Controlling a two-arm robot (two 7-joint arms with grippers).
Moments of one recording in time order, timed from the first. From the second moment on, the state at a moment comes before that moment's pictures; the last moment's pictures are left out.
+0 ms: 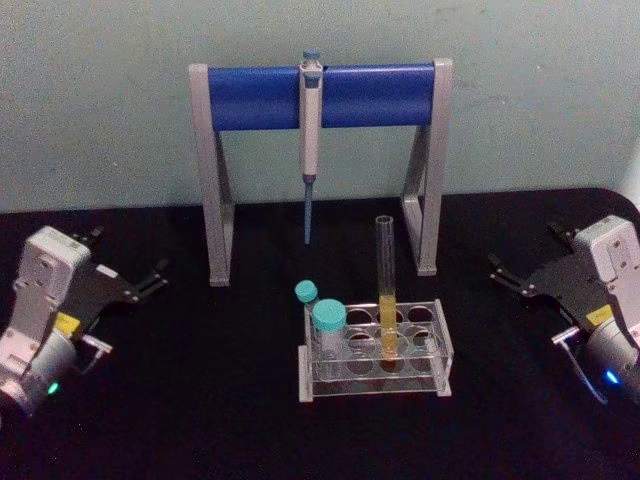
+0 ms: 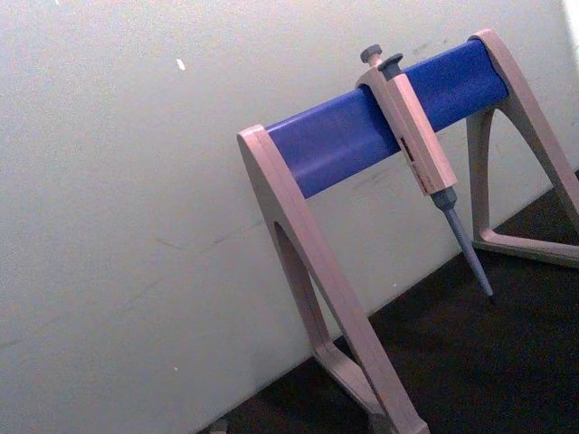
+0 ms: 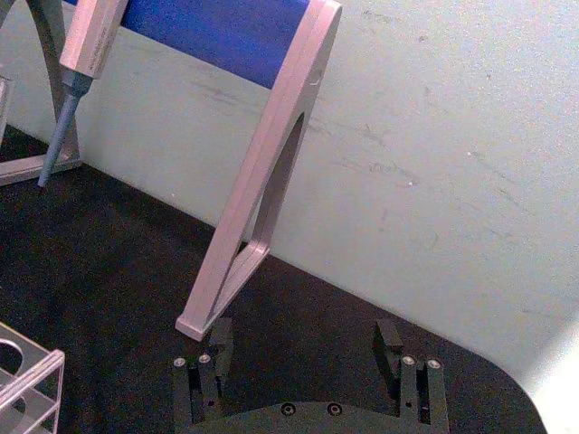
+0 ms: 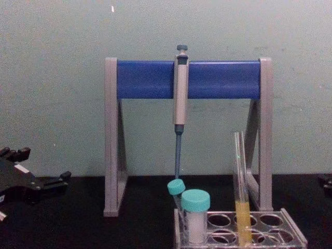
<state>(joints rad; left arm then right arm) -0.20 0.60 0.45 -1.41 -0.25 -0.12 0.03 0.20 0.60 -0.45 -1.41 0.25 -0.12 -0.03</state>
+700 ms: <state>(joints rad) -0.20 0.60 0.45 -1.41 -0.25 -0.12 0.03 0.20 0.60 -0.45 -1.41 0.25 -0.12 -0.03</state>
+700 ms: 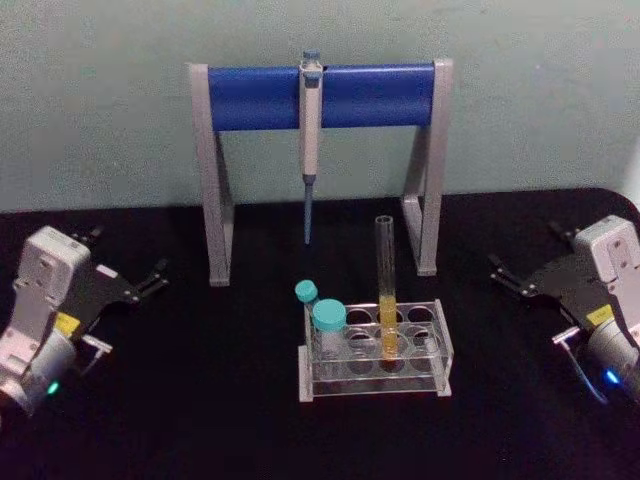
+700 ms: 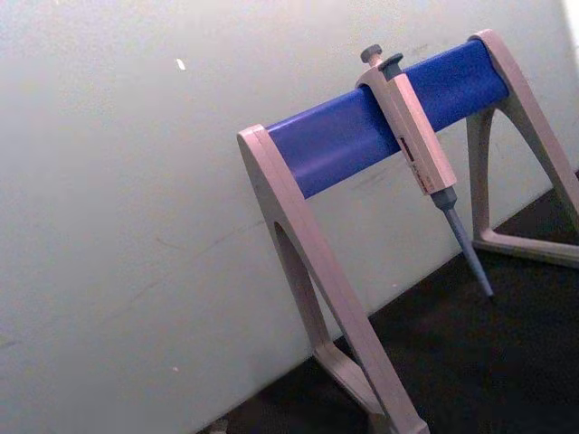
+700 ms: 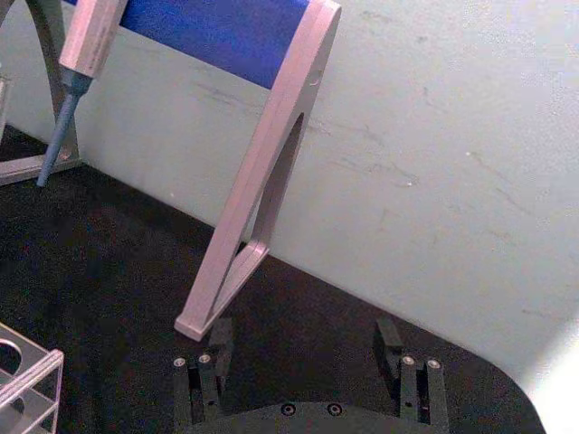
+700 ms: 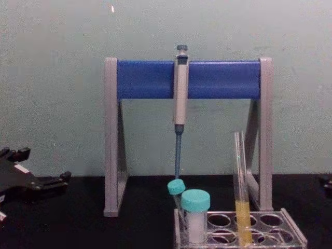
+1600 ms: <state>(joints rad) -0.20 0.60 0.45 -1.41 -0.25 -0.12 0.03 0.20 0.60 -0.45 -1.41 0.25 -0.12 -0.03</state>
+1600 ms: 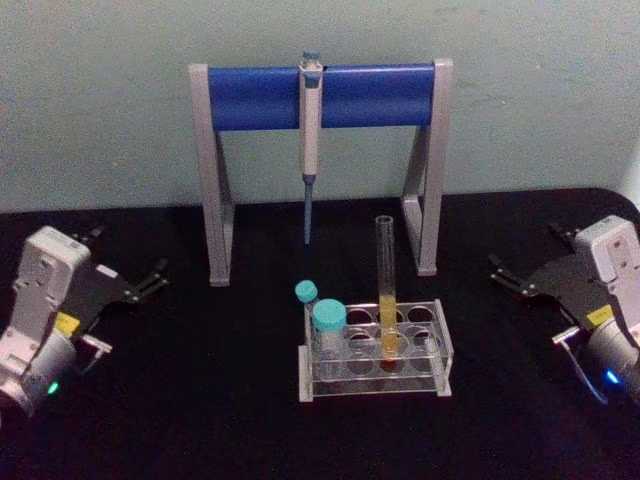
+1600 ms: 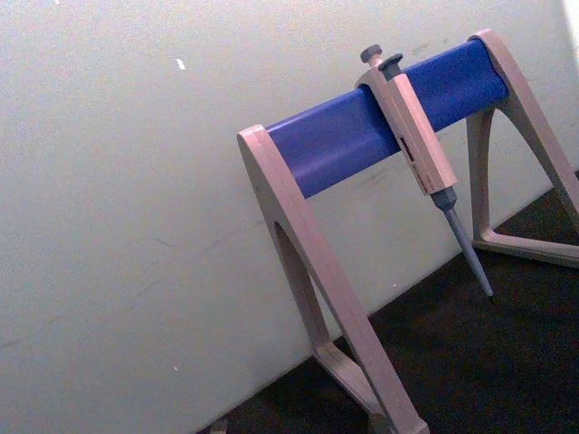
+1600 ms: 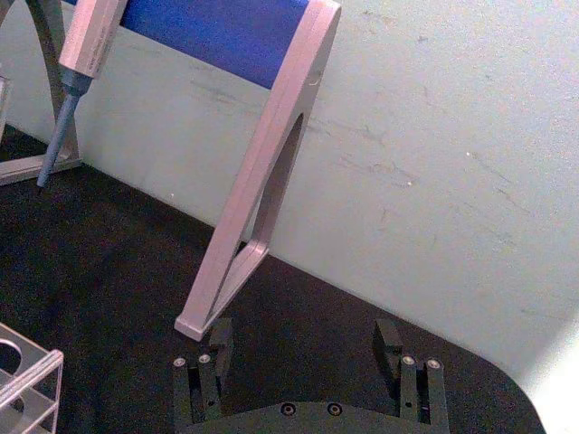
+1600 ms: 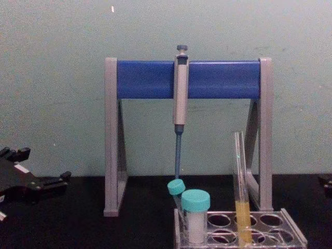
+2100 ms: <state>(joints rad) -0.20 0.60 0.45 -1.41 -0.25 -0.12 0.03 0.18 0.61 -0.43 -1.45 0.23 -0.14 0.02</state>
